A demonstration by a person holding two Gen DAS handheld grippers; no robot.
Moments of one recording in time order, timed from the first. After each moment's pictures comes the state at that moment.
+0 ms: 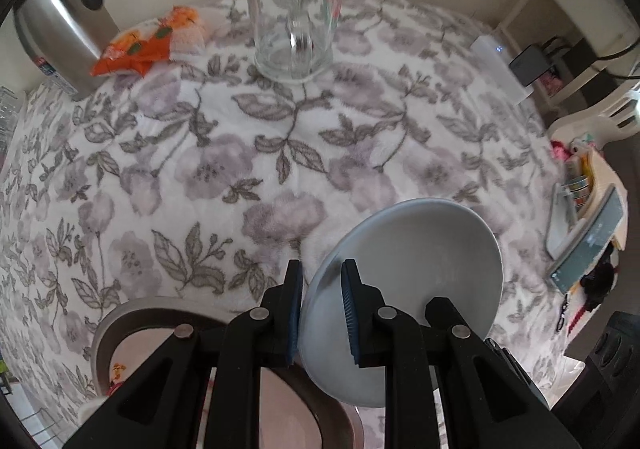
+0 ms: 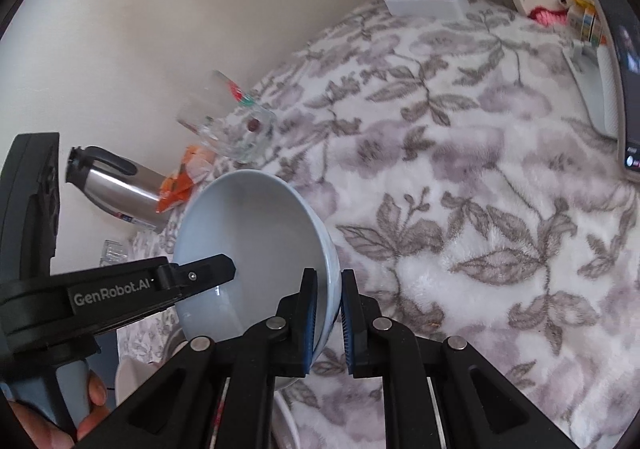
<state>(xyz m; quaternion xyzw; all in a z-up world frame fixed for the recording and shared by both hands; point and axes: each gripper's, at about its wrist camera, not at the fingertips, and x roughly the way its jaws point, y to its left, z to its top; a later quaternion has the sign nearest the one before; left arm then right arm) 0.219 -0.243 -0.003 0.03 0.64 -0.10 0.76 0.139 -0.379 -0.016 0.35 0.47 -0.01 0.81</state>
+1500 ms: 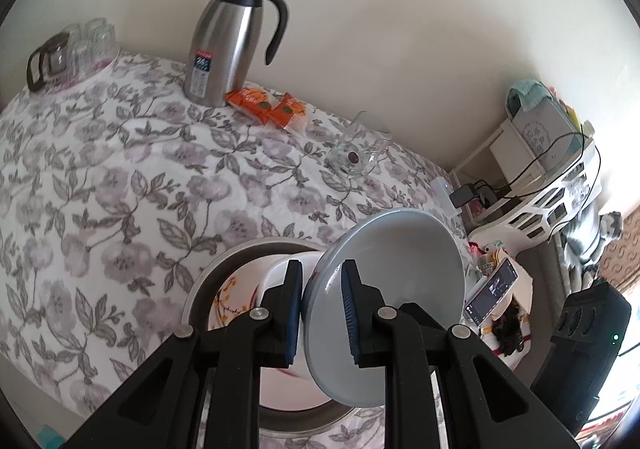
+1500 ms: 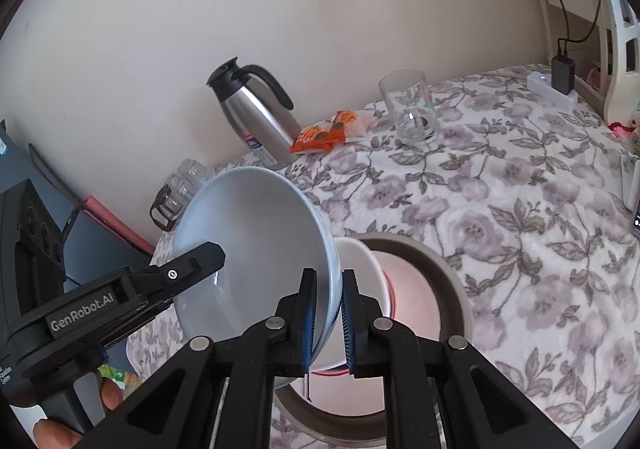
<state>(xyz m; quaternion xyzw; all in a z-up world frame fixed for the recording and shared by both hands) 0.085 -0.046 0.100 -0.19 0.47 -0.12 0.85 0.067 -0.234 0.098 0.22 0.43 0.13 0.86</state>
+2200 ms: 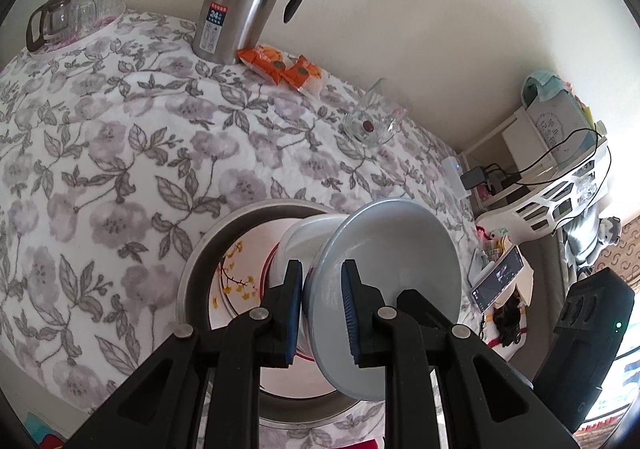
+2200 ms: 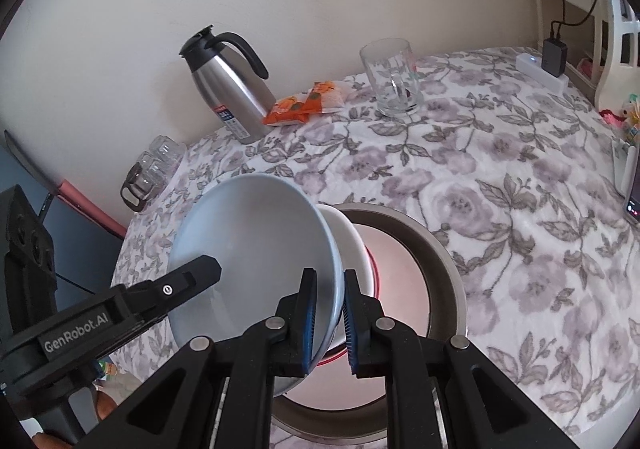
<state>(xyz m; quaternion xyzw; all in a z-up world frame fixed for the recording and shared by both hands) 0.090 -0.042 0.061 -0.20 0.51 -0.12 0.83 0.075 -0.230 0.069 0.20 0.48 0.09 0.85</state>
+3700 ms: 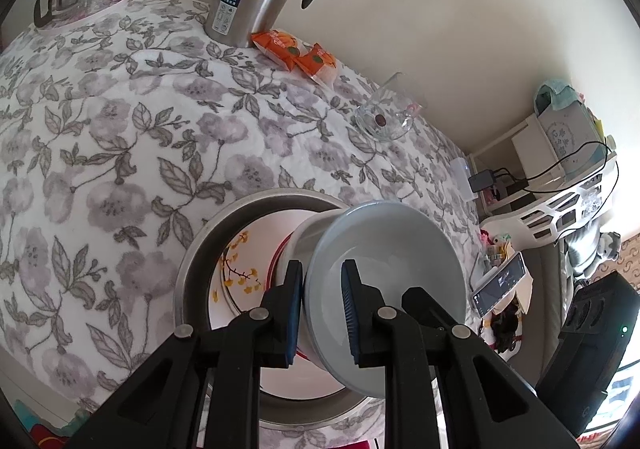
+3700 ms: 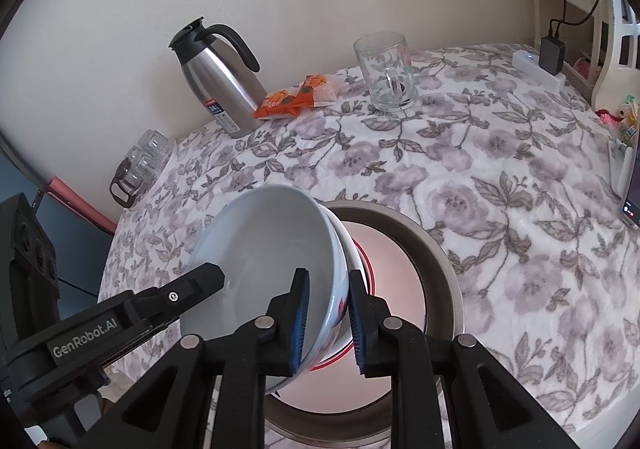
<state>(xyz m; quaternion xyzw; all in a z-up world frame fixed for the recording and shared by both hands) 0.096 -0.037 0.048 -0.23 0.53 -0.11 0.81 0.081 -0.225 0.064 0.19 0.49 0.08 0.85</state>
